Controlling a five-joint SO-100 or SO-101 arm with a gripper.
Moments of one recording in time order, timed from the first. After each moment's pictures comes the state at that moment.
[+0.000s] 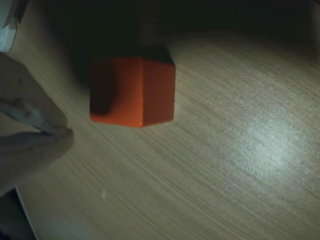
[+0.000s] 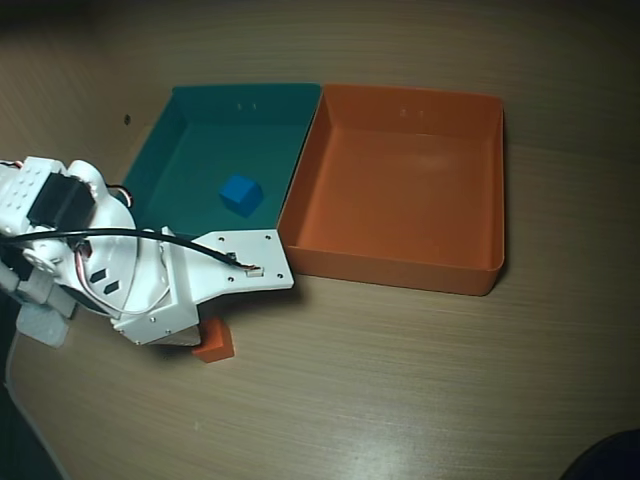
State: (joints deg) arm 2.0 88.9 89.8 76.9 -122.4
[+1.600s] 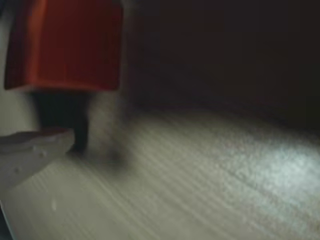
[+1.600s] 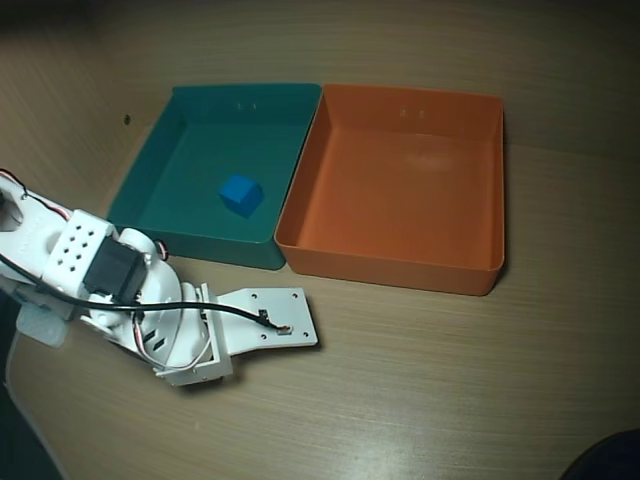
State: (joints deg) arm 5.4 73.5 88.9 68.2 -122.7
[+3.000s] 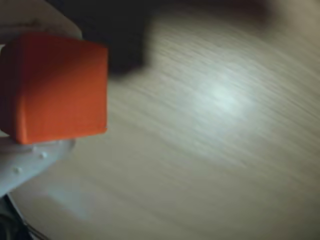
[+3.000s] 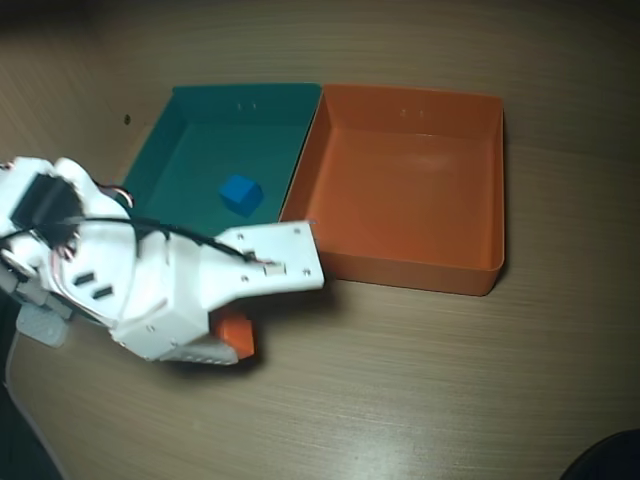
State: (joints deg) arm 4.9 88.6 79.1 67.7 -122.1
